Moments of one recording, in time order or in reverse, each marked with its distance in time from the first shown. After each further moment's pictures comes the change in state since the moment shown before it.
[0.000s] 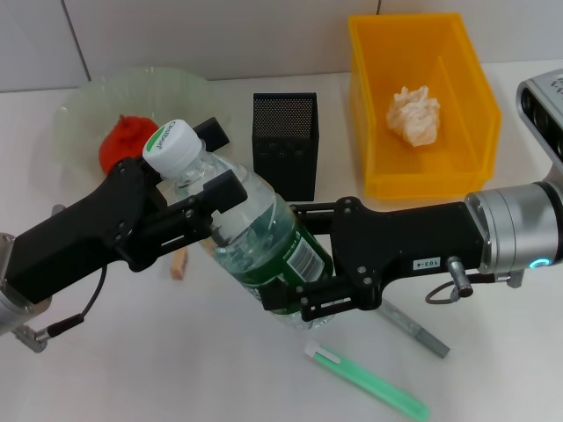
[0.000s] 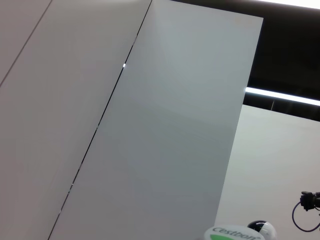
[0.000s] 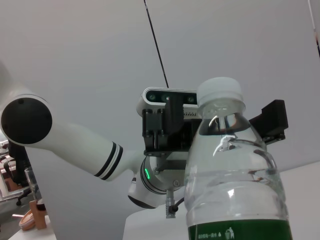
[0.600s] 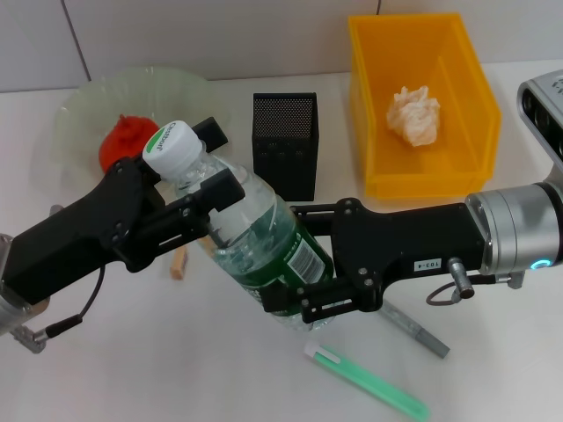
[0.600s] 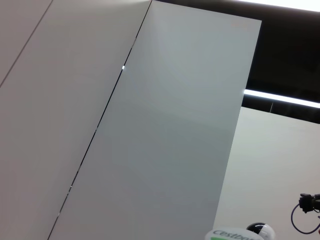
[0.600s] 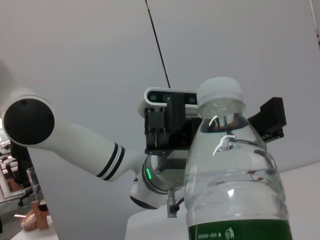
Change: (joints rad) left arm 0.002 0.000 0.000 0.000 -0.004 0.007 0.000; right arm -0.001 0.000 0.000 0.000 0.001 -0.006 0.000
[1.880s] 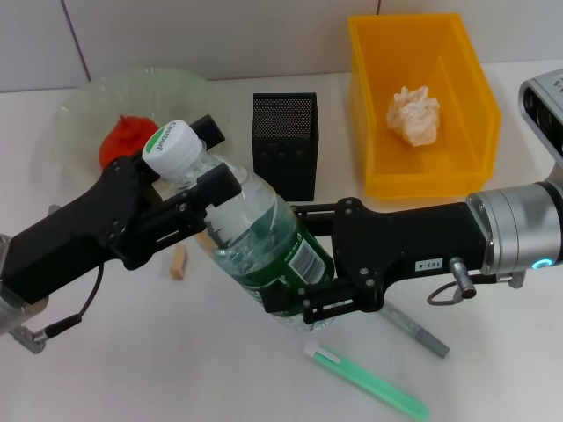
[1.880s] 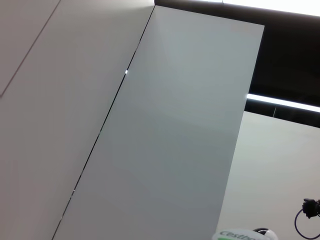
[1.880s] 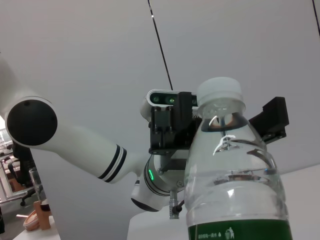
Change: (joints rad) left arm 0.002 -0.002 -0.008 -0.008 -0.005 0.002 0.000; right arm 0.001 -0.002 0.000 -0.001 0.003 -0.006 0.000
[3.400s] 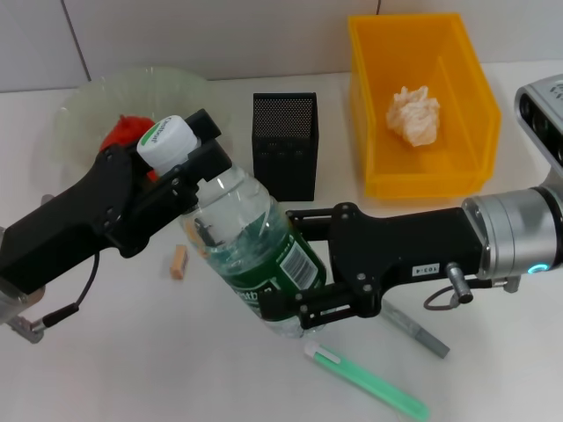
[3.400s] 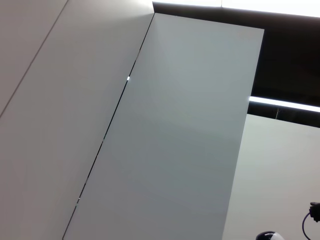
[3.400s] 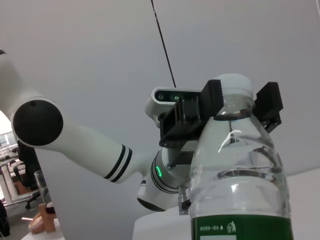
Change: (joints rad) left arm -0.006 0.001 -0.010 0.005 -0.017 -0.003 0.013; right arm 0.016 0.000 -0.003 0.049 0.005 -0.009 -0.034
